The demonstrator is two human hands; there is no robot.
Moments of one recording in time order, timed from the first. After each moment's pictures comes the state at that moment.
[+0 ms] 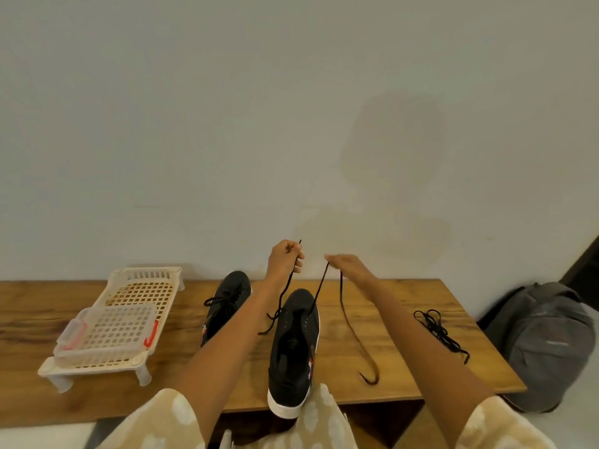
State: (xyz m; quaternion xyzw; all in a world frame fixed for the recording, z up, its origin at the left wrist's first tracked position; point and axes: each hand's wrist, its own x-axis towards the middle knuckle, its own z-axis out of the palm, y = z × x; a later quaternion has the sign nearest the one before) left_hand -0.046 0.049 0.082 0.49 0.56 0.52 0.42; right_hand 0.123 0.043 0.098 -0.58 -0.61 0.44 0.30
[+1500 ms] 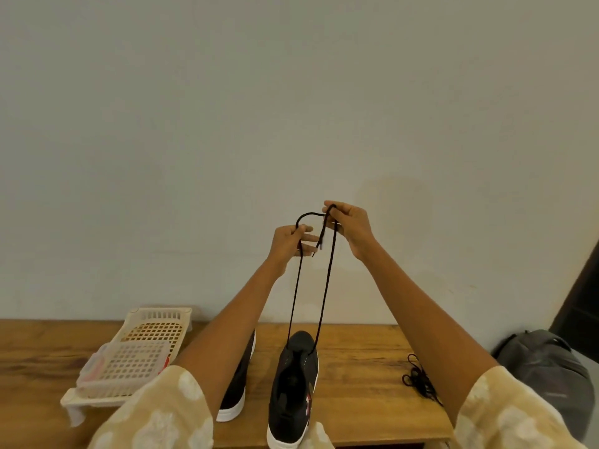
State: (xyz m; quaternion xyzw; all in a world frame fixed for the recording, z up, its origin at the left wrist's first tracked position) left_hand -0.056 0.009 0.230 0.54 0.43 0.58 0.42; right_hand 0.093 0.024 0.277 -0.35 -0.60 0.43 0.58
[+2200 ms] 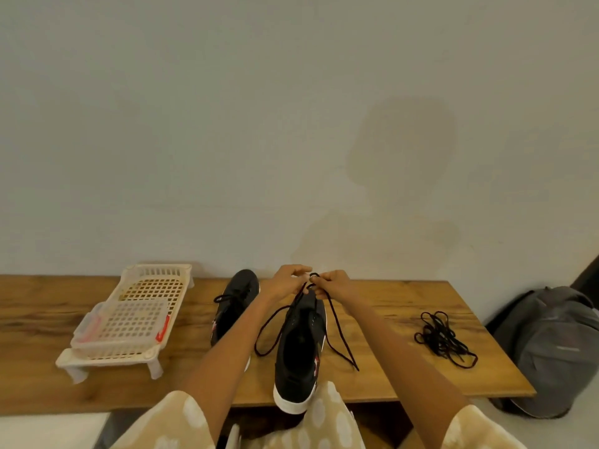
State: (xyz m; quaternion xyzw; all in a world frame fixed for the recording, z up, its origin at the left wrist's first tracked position) left_hand -0.069 0.034 0.046 0.62 0.56 0.34 0.43; right_hand 0.083 0.038 0.049 -0.57 -0.59 0.47 0.32
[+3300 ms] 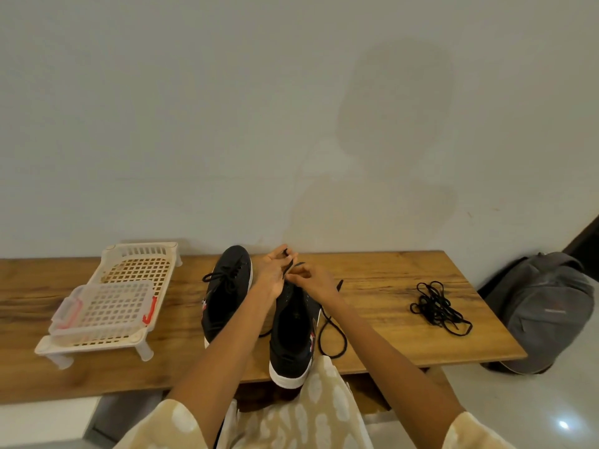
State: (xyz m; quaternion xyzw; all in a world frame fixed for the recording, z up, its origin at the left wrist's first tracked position) left_hand -0.055 0.028 0.018 0.19 0.42 0.60 0.65; right_hand 0.060 0.013 0.012 -0.56 -0.68 0.39 0.27
